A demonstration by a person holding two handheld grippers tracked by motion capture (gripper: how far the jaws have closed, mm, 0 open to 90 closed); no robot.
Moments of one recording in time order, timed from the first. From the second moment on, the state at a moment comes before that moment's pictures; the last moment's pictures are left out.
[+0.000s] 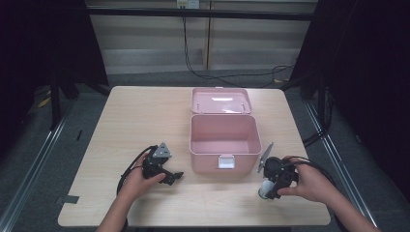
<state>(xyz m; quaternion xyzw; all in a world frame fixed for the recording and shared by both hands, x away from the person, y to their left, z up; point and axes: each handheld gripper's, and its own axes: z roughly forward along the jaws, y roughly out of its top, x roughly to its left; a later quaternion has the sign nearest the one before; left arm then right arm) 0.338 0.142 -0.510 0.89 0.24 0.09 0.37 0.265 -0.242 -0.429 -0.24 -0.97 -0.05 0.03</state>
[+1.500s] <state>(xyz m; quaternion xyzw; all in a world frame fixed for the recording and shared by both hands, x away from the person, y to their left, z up) 0.338 0.142 -0.510 0.89 0.24 0.09 0.38 0.275 -0.234 -0.382 -0.24 -0.97 -0.05 0.04</state>
